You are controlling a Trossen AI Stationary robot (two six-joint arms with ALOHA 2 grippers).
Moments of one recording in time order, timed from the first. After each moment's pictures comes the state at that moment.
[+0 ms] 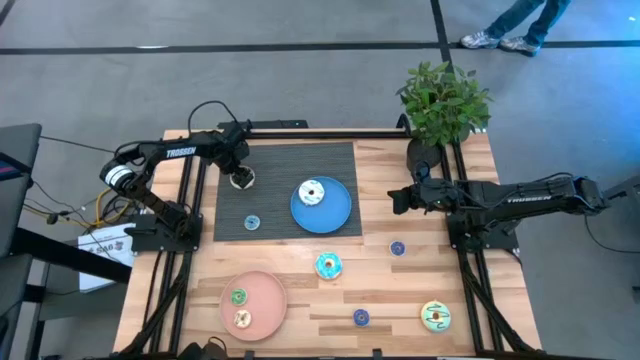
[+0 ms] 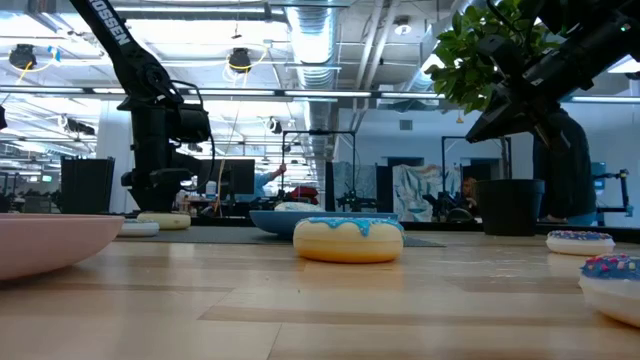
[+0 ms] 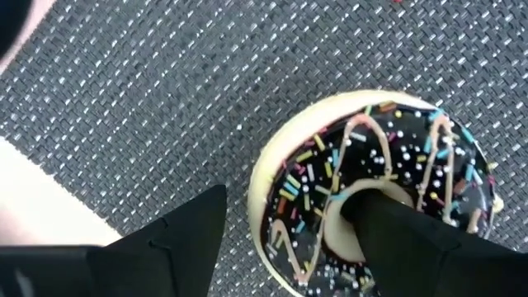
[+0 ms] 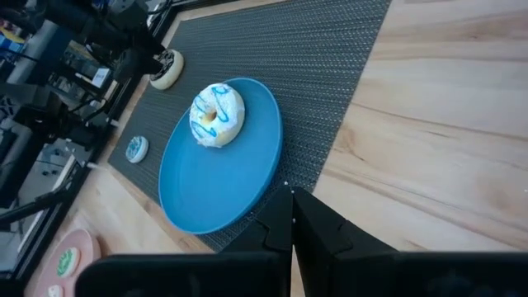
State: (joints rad) left arm 0.94 1.53 0.74 -0.56 -0.01 0.13; right arm -0.04 0.77 0.43 -0.29 0.34 1.00
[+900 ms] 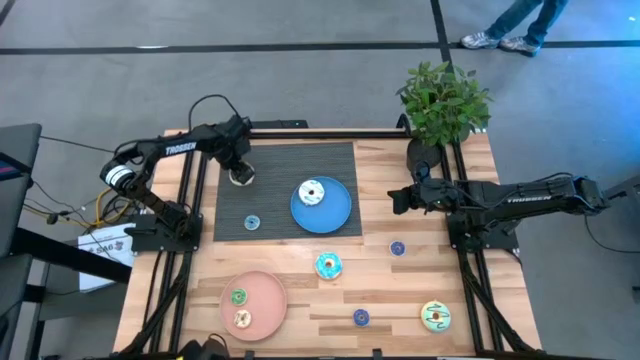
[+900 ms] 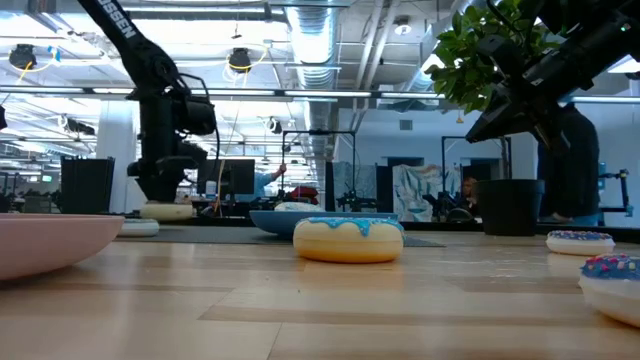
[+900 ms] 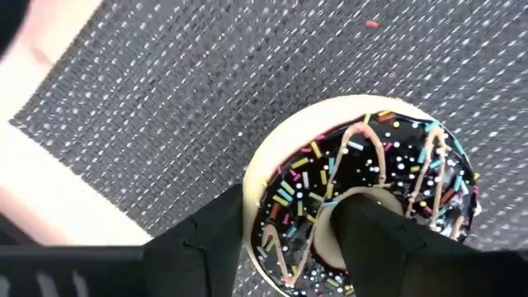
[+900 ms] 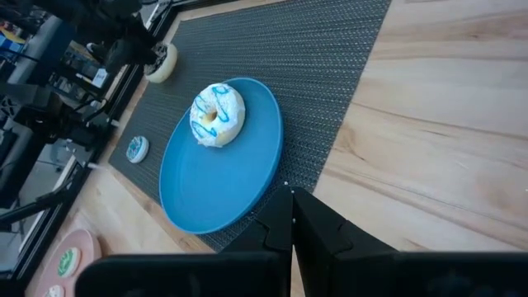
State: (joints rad) left arm 0.94 1.53 0.85 -0.69 -0.01 0.14; right arm -0.04 0.77 0.43 -0.29 0.34 1.00
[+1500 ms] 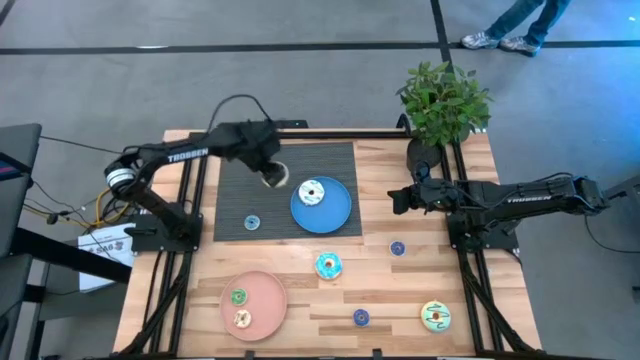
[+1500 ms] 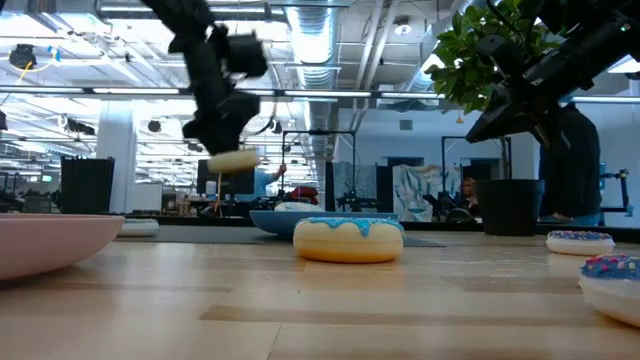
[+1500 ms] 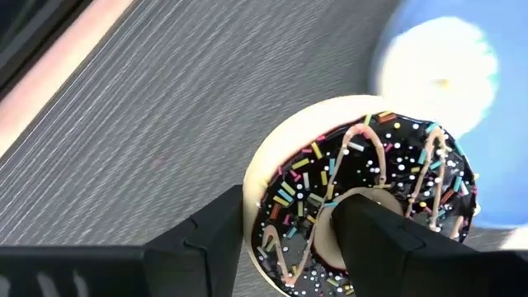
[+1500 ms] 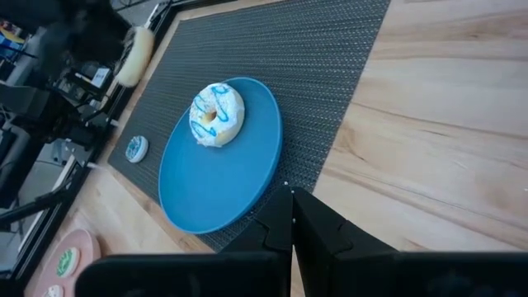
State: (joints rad) left arm 0.54 1.52 1.14 -0.79 -0.01 -0.20; right arm -0.04 0.77 0.43 -0.29 0.34 1.00
